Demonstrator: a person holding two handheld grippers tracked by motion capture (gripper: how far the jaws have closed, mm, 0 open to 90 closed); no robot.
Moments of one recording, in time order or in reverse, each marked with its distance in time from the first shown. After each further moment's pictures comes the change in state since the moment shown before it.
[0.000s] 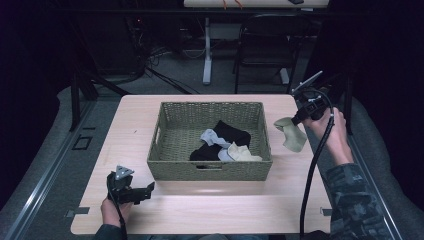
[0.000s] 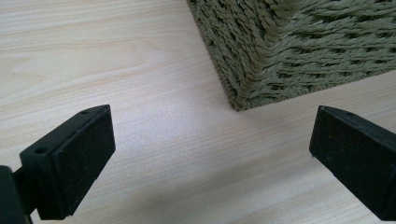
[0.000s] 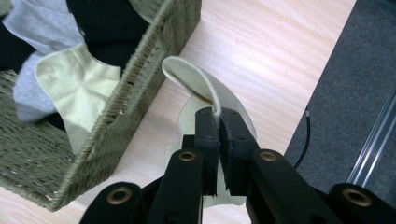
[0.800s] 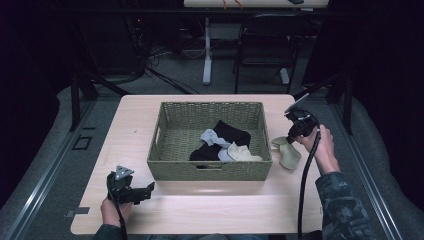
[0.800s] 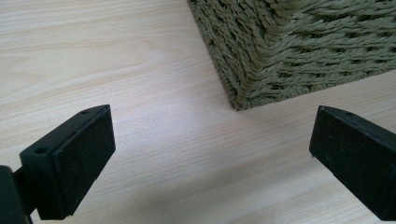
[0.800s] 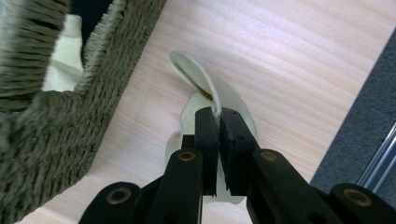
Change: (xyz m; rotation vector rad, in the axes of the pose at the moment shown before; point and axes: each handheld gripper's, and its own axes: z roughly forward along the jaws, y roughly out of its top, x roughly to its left) left arm 0.000 0.000 0.000 0.001 0.000 0.001; right arm -0.005 -0.021 0.083 0.125 0.045 0.050
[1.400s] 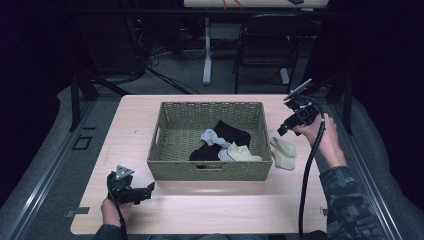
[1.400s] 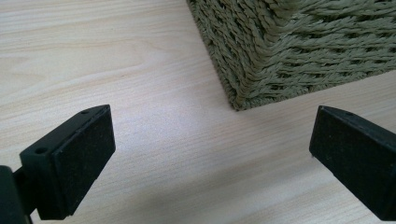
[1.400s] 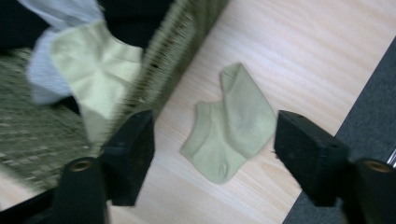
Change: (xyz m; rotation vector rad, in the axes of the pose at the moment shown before) left arm 0.000 0.000 0.000 -0.001 -0.001 -0.001; right arm 0.023 0.013 -0.064 -0.061 0.037 -0.096
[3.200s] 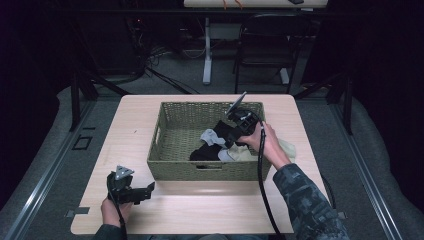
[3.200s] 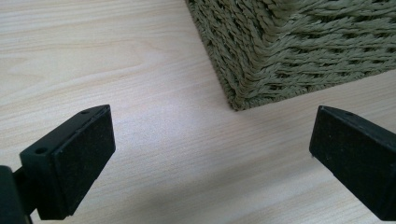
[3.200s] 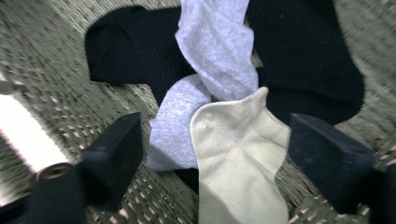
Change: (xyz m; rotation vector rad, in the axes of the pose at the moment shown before) left arm 0.000 0.000 -0.001 -0.001 -0.006 0.001; right arm 0.124 0.059 0.088 0.062 0.164 -0.207
